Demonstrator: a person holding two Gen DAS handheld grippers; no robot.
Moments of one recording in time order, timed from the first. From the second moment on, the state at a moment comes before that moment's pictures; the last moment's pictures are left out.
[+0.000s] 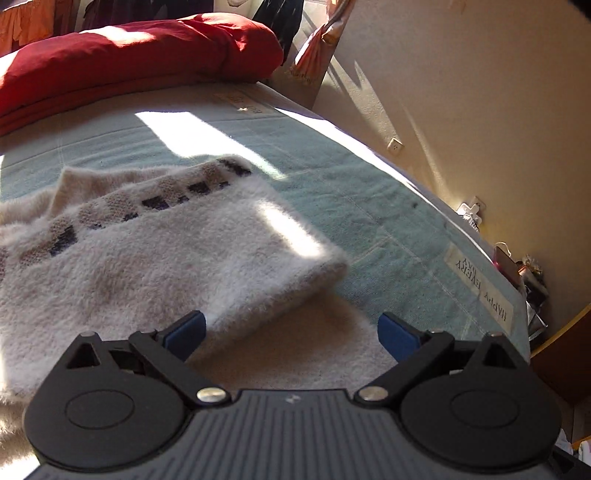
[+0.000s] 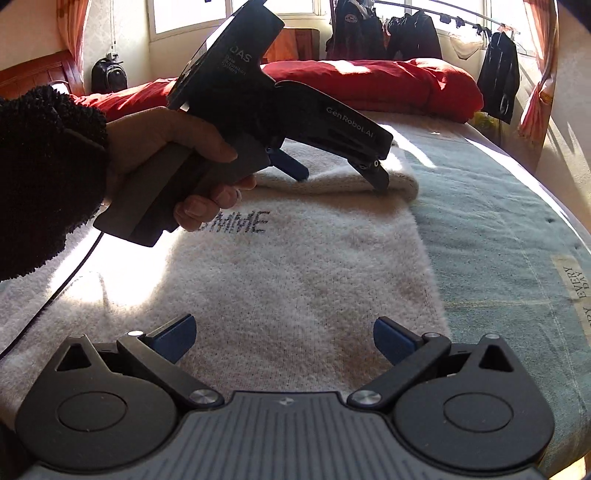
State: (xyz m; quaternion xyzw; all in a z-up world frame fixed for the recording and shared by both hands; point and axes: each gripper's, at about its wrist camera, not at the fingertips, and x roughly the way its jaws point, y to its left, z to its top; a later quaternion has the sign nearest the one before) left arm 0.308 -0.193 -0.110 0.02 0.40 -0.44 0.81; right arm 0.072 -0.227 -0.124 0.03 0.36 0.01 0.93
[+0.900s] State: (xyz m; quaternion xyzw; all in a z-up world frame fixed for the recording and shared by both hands) left arm 0.389 -0.134 -0.118 -0.07 0.42 -0.31 0.85; right arm 0.077 -0.236 -0.128 0.05 0.36 0.00 0.93
